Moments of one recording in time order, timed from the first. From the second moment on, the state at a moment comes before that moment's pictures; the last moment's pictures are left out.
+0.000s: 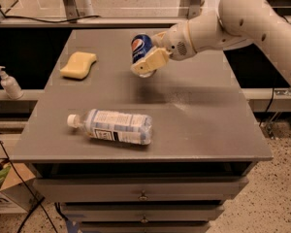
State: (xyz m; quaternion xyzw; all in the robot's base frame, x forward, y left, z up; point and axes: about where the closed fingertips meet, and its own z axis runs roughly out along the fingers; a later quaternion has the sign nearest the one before) arm 0.647 -0.010 0.905 -0.52 0.69 0.31 0.40
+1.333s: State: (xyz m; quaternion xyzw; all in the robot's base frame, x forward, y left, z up) arm 0.699 0.137 0.861 -0.48 0.68 0.38 0.41
